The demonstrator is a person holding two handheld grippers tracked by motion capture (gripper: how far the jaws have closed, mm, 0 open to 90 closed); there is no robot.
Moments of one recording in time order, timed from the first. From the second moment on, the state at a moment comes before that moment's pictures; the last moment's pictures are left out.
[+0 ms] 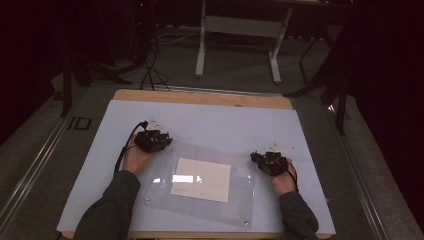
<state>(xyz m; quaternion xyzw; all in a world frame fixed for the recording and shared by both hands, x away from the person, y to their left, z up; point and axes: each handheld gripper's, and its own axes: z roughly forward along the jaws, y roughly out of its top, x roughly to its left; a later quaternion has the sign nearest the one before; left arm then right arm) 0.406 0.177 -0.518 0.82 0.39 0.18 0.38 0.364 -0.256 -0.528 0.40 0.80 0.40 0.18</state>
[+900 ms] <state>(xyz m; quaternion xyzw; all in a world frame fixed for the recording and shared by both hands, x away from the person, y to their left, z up) 0.412 0.171 -0.519 0.81 0.41 0.19 0.39 0.368 -0.251 -0.529 0.42 0.78 0.42 0.18</state>
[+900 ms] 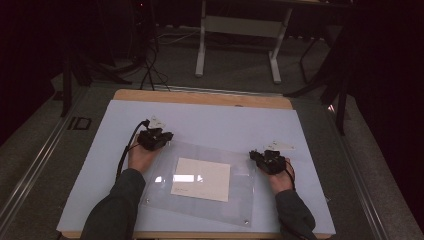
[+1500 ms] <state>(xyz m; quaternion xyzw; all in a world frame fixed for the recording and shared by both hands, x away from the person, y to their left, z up) 0.400 0.181 -0.515 0.80 0.42 0.19 0.38 0.411 -0.235 -0.519 0.43 0.79 0.40 0.19</state>
